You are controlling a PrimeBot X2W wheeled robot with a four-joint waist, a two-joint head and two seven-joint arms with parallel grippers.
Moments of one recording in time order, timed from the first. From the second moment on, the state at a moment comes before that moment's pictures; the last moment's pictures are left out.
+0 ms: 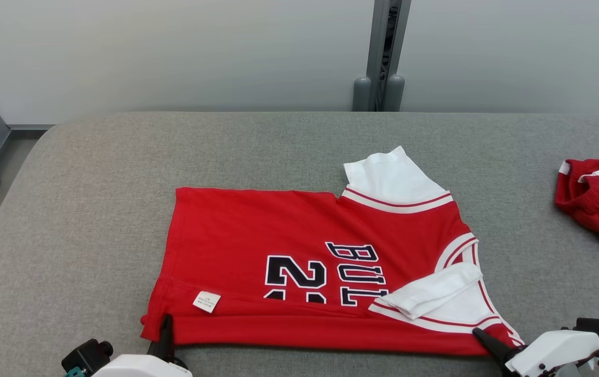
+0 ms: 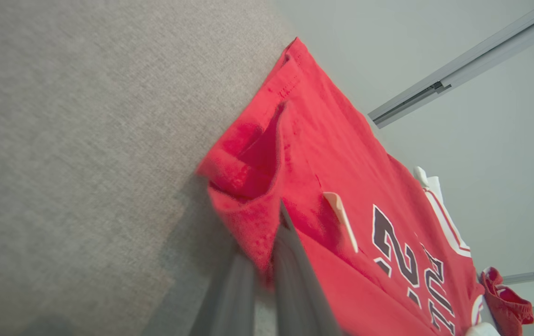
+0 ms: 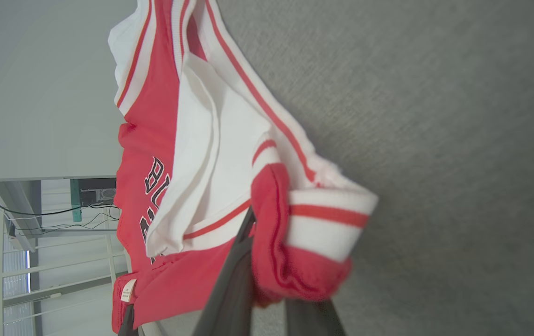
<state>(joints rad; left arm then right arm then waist) -0.19 0.06 -0.25 0.80 -1.04 -0.13 -0.26 -0.46 -0.60 1.28 0.46 2.24 0.13 -0.25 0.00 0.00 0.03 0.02</state>
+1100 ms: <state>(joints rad) -0.17 0.06 -0.19 0.85 -0.94 -0.07 -0.26 -0.49 -0.63 1.28 0.59 2.24 0.13 -0.26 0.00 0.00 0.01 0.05</state>
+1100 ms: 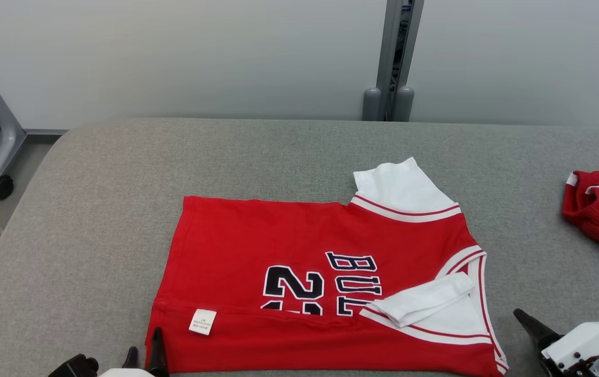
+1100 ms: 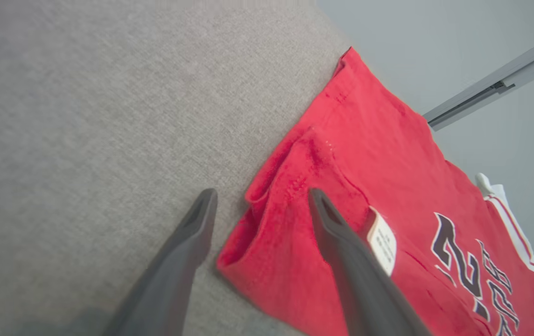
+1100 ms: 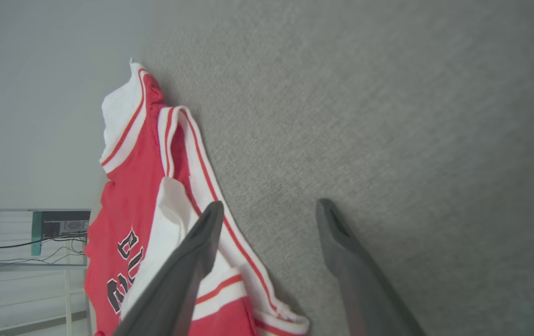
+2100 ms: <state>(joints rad) -0.06 0.05 0.00 0.21 -0.21 0.05 -0.26 -0.27 -0.28 0.29 0.43 0.55 0.13 -0.26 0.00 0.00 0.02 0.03</state>
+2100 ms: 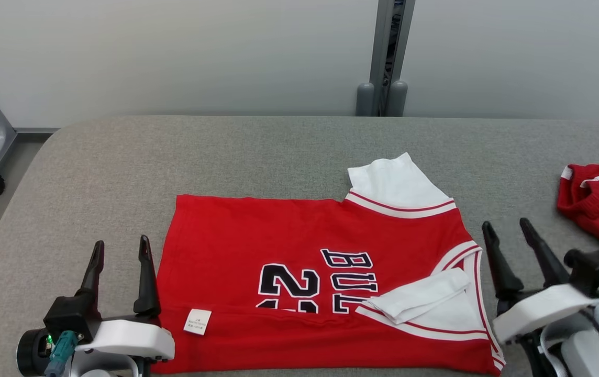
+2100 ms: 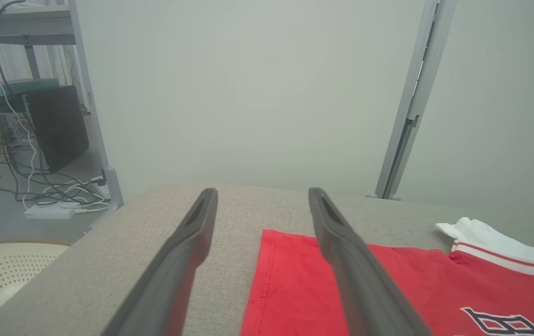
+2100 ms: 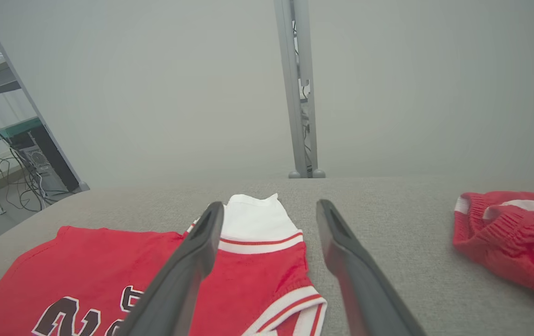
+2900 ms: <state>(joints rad) -0.05 0.05 -0.05 0.21 -0.14 0.11 -0.26 -0.11 -0.10 0.14 0.32 0.29 0.13 -0.25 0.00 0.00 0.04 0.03</state>
